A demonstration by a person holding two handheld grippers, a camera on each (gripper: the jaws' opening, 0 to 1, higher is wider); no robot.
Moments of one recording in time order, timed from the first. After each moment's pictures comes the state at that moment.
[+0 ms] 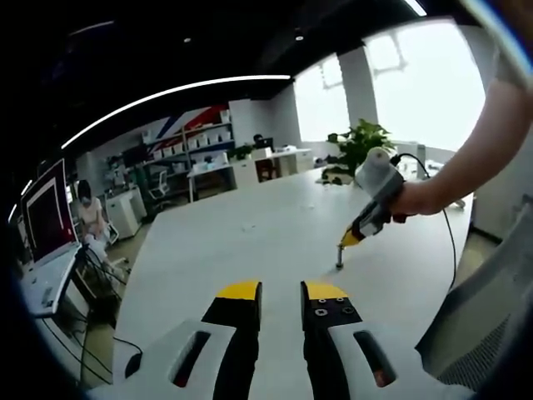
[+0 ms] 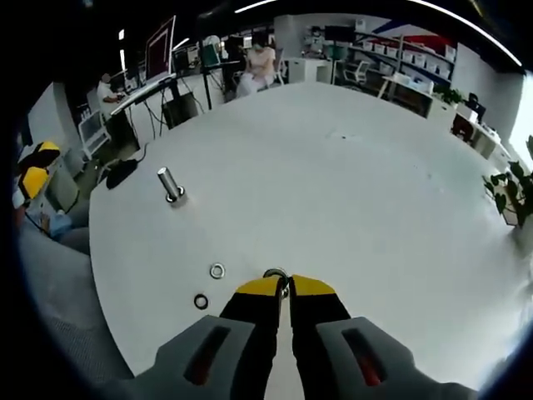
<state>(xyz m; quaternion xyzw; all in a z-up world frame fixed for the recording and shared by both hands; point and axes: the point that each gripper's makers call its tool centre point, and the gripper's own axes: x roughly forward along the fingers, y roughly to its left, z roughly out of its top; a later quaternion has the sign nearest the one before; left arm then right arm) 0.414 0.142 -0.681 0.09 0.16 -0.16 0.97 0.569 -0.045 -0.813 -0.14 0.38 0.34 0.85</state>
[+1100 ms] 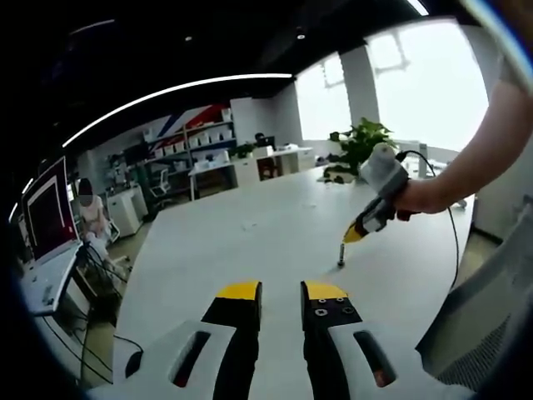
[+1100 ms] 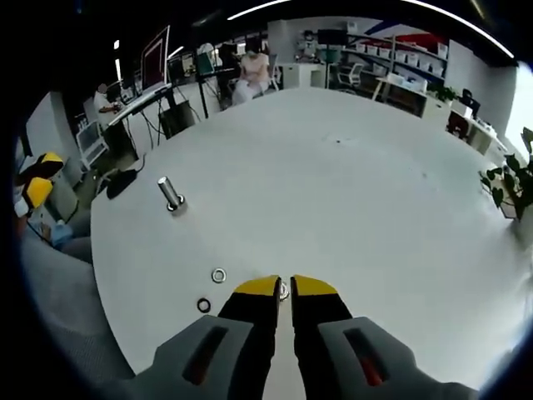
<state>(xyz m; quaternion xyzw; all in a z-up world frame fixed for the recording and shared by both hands) 0.413 0.144 -0.683 0.09 0.16 -0.15 0.97 0.568 -0.049 -0.806 -0.13 0.37 0.33 0.86</state>
